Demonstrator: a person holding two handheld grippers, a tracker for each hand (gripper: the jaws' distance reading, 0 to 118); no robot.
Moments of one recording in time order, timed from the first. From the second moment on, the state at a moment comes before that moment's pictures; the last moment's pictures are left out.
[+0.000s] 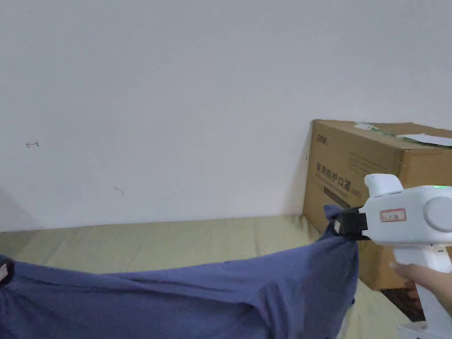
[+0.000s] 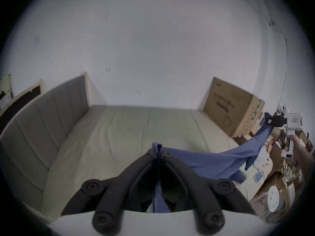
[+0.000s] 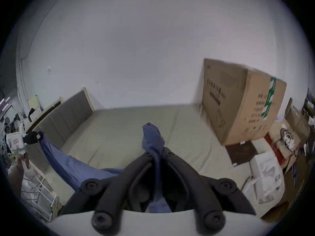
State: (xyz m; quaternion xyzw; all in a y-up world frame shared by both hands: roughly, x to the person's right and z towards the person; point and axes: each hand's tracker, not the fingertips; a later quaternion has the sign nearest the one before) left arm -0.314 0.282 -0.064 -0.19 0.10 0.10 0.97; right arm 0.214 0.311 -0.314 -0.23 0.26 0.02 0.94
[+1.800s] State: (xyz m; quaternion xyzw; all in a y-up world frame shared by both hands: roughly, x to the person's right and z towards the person) left arm -0.309 0.045 0.034 -0.38 0.09 0.19 0.90; right arm 0.250 -0.013 -0.312 -0.50 0.21 -0.01 0.84
